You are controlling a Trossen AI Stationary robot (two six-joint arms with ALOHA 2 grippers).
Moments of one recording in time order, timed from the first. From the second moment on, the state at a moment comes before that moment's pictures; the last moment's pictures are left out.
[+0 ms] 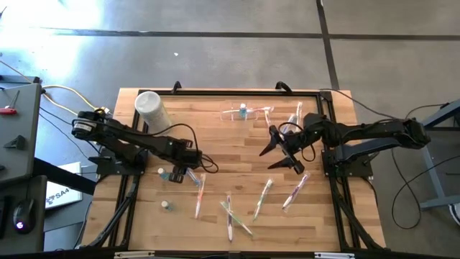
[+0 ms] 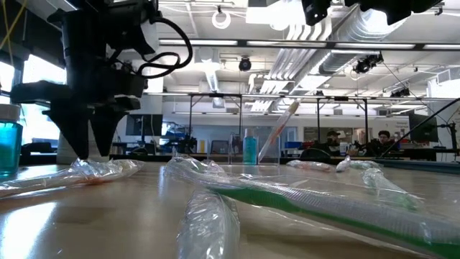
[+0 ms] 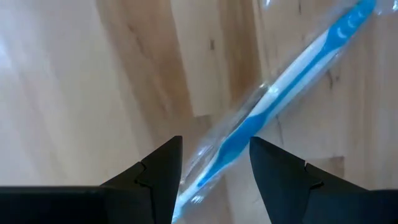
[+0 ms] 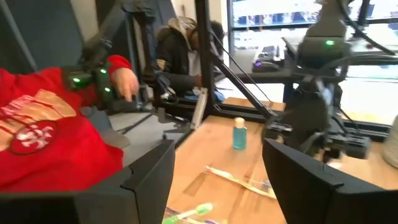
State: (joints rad) left arm -0.12 1.44 0.79 -0.73 -0.11 0.08; right arm -0.06 1.04 0.66 0.29 -0.56 0.03
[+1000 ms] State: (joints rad) left arm -0.12 1.62 0.83 -0.71 -0.17 0.21; right arm -0.05 1.15 0.66 0.27 -0.40 0.02
